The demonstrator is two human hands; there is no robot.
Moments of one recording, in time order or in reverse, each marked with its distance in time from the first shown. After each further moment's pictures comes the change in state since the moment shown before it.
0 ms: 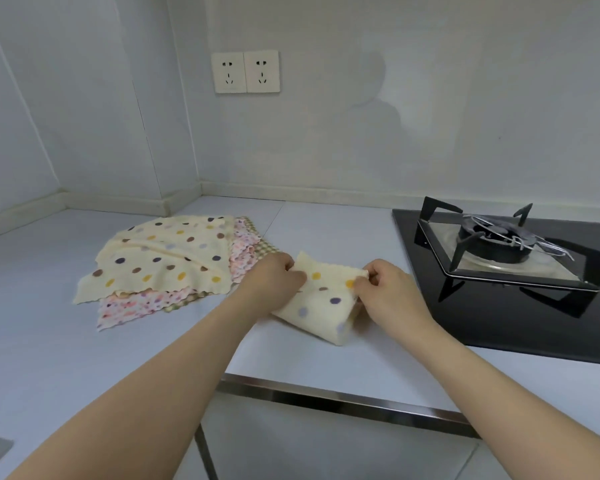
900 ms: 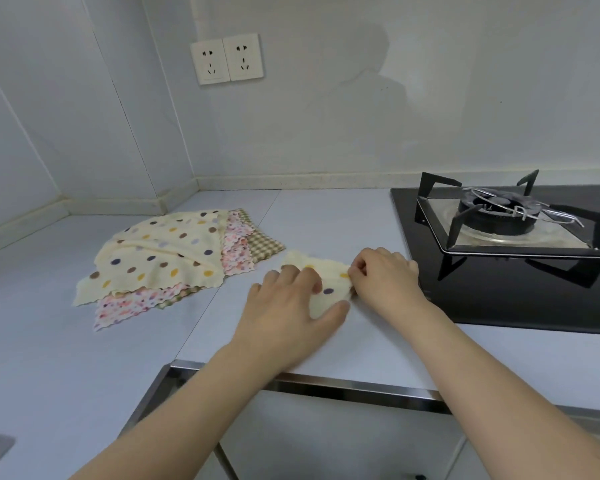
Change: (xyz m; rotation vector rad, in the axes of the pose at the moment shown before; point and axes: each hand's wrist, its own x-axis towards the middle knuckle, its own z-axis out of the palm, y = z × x) left_hand -0.077 0.021 0.027 0.425 0.145 0.296; right_hand 0.026 0.030 0.013 -0.378 -0.004 -0.088
